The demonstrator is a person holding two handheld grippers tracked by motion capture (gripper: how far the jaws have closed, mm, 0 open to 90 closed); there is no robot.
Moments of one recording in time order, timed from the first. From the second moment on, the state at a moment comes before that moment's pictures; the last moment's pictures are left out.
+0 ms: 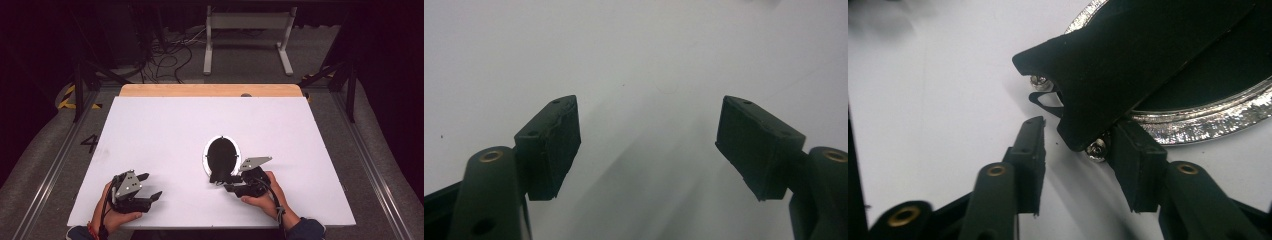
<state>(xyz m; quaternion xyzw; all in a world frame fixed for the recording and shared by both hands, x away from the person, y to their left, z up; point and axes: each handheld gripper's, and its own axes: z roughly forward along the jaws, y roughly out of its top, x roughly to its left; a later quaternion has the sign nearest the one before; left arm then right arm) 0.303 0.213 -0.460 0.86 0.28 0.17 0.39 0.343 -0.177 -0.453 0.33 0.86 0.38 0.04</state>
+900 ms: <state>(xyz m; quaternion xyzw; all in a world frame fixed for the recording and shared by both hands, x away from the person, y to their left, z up) 0.331 0.186 -0.458 0.87 0.28 0.17 0.37 0.378 -0.189 -0.465 0.47 0.72 0.49 -0.15</state>
